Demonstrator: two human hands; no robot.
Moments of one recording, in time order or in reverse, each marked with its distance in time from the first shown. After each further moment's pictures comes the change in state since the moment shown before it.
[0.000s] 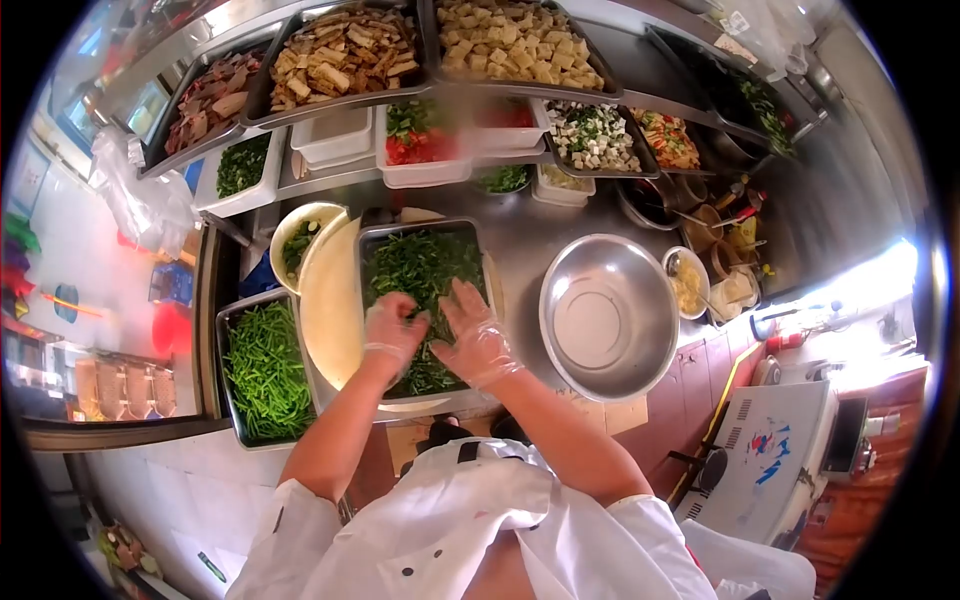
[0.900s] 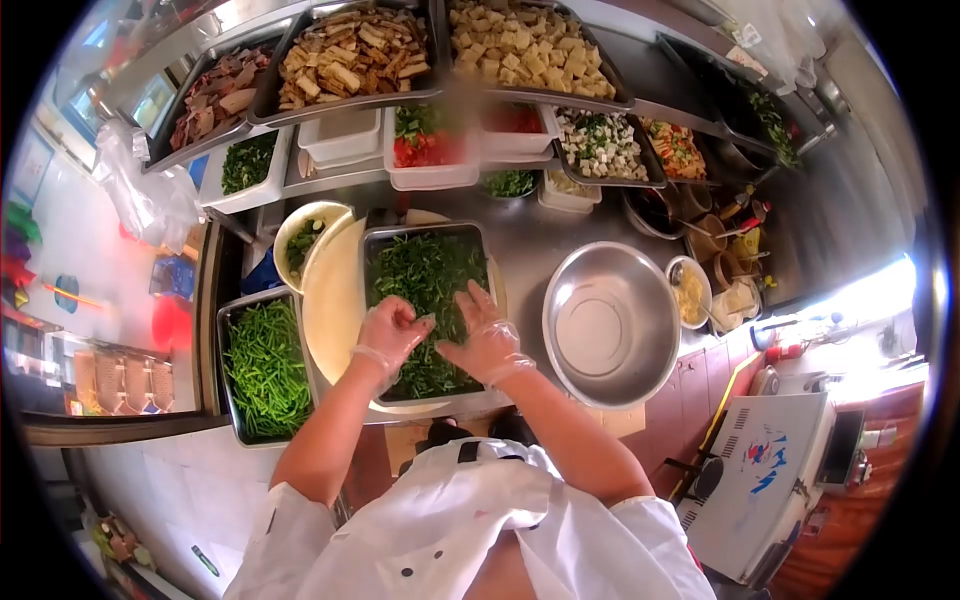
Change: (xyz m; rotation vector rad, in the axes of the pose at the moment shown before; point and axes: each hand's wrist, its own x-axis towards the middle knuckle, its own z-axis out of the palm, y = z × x) left_hand 0.006 0.021 -0.031 -0.117 -0.212 -0.321; right_hand 0.006 0.010 -0.010 0.092 -0.050 0.142
